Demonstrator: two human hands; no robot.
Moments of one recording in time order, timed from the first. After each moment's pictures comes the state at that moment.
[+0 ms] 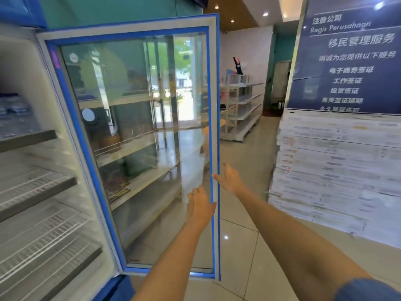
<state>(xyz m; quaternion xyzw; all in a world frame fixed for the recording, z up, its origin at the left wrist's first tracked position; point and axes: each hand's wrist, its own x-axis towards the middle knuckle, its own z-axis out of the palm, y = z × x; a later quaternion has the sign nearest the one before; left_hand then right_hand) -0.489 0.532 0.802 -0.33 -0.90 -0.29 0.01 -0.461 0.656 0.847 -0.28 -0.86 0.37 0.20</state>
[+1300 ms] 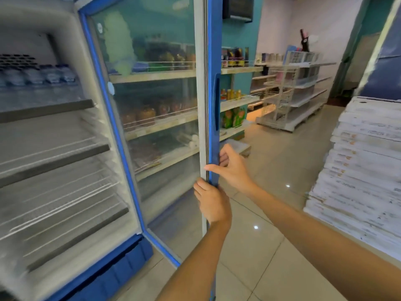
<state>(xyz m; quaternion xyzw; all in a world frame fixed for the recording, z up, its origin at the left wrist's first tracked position) -0.451 0.610 0.777 0.01 -0.86 -0.49 0.17 -0.457 0.669 0.851 -0.03 -0.85 0.45 0.27</state>
